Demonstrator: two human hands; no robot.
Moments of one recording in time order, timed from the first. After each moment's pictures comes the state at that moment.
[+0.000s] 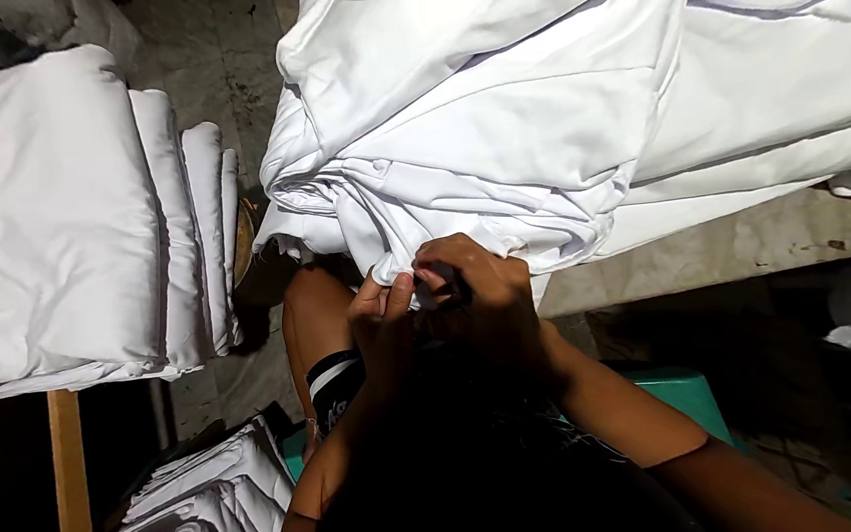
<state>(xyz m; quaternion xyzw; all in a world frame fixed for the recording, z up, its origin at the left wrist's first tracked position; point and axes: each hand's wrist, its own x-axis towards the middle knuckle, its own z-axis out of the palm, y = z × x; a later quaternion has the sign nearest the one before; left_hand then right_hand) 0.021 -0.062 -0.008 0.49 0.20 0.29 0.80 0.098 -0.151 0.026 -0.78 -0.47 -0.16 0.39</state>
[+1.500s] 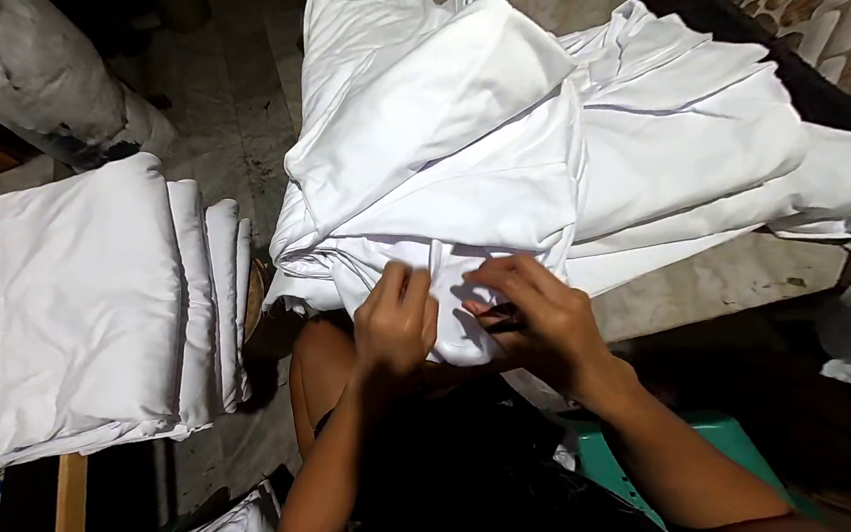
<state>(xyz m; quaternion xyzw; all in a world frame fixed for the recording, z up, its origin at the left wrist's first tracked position) 0.069 -0.032 0.031 0.89 -0.03 0.38 0.26 0.124 -0.203 0.052 -0.84 -0.41 -0.17 0.31</state>
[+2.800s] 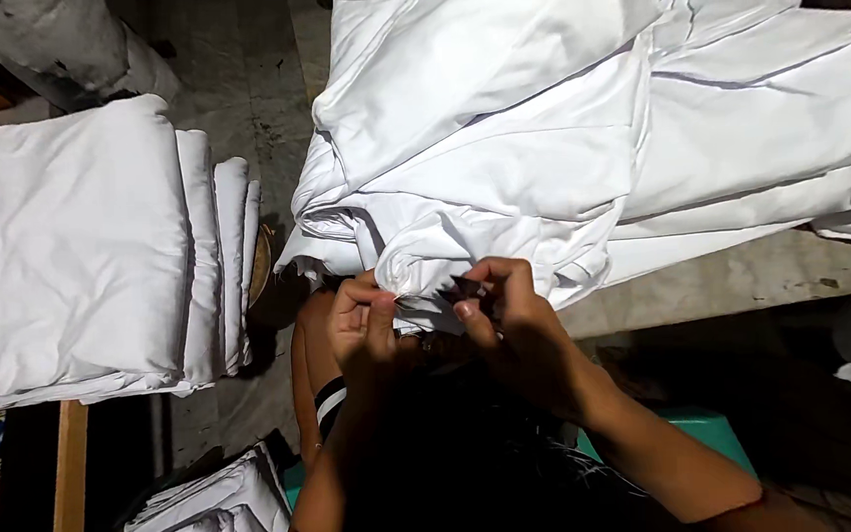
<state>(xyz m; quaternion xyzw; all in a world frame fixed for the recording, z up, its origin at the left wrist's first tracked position) 0.021 -0.027 0.013 0.50 0.08 0.37 0.78 0.080 -0.168 0.056 -0.81 -0.40 -0.01 0.42</state>
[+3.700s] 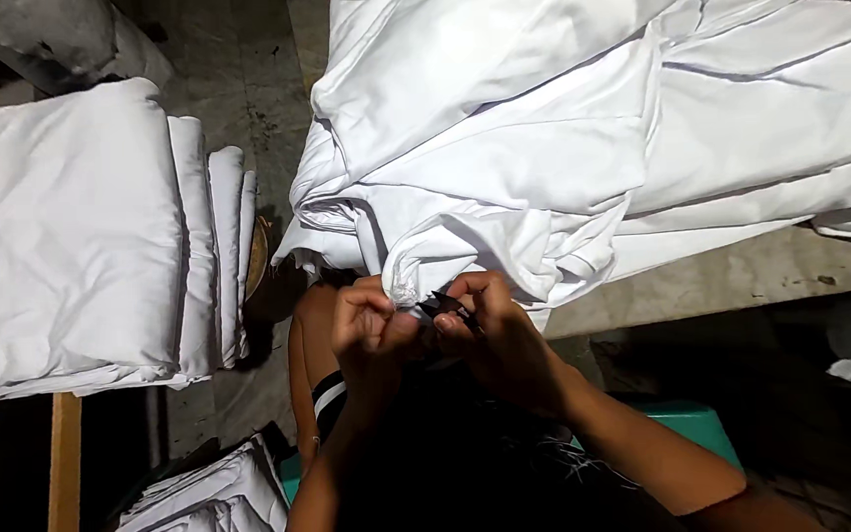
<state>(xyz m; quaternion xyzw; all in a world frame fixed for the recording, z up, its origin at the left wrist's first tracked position) 0.009 -0.026 0.007 0.57 0.03 0.38 0.73 0.072 -0.164 0.041 -0.79 -0.41 0.06 0.45</state>
